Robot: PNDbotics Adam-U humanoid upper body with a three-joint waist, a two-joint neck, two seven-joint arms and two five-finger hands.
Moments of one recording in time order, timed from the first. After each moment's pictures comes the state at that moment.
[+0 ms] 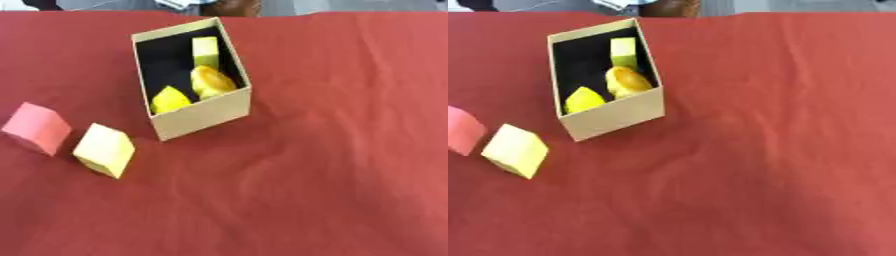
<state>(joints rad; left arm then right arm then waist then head) -0.61 0.80 -0.11 -1.98 -0.12 -0.10 0.26 -0.54 -0.85 -0.11 -1.98 -0.38 -0.50 0.01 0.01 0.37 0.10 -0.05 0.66</state>
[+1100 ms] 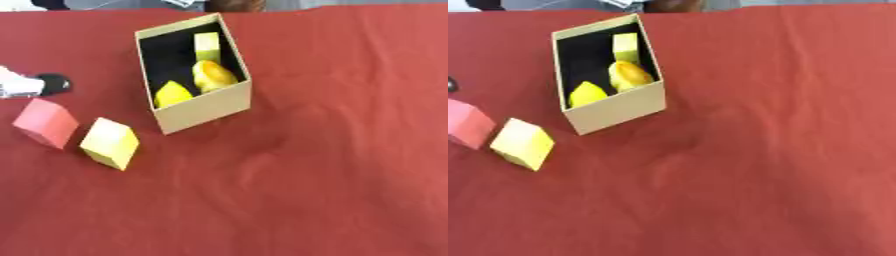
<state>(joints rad) -0.67 1.04 -0.15 -1.90 -0.40 -0.07 -0.47 -0.39 -0.90 -0.16 -1.98 -0.29 -0.61 -0.07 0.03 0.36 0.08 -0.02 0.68</state>
